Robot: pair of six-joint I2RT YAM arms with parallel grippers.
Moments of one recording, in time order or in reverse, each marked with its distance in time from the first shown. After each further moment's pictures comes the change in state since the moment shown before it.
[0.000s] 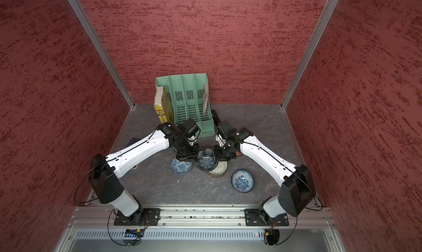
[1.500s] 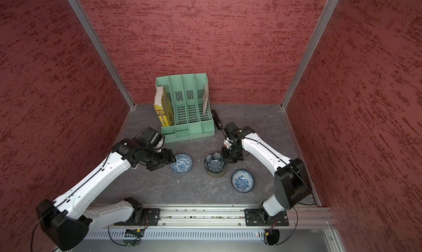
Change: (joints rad) left arm 0.258 -0.510 -0.418 0.056 -0.122 0.000; right arm -0.136 0.064 -0.067 -0.060 -0.020 -0.064
